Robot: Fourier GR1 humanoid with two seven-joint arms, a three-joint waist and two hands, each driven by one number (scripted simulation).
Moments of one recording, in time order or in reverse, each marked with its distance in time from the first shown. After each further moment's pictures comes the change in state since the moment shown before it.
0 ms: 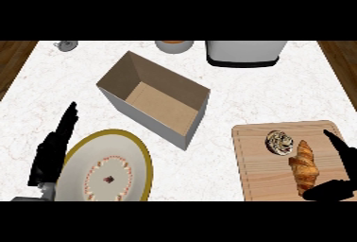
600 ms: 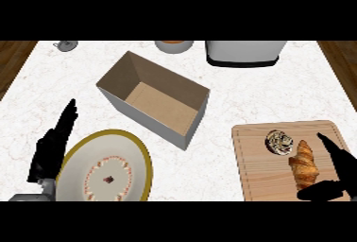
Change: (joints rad) left arm -0.018 -0.061 0.077 0.003 -0.064 -0.072 0.018; right arm 0.005 0.142 -0.071 0.071 0.142 0.070 -0.074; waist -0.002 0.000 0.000
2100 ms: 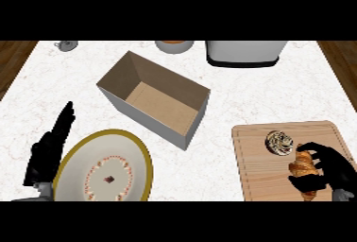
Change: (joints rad) left arm 0.026 -0.091 0.111 -0.029 -0.092 -0.113 -0.010; right arm -0.056 0.175 -0.111 0.186 0.253 -0.008 -0.187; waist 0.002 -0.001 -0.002
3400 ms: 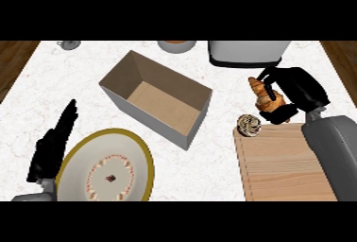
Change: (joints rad) left arm -0.026 -0.014 0.009 0.021 -0.017 -0.017 -0.002; right arm -0.602 -0.073 0.136 0.303 0.117 -0.009 -0.653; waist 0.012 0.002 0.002
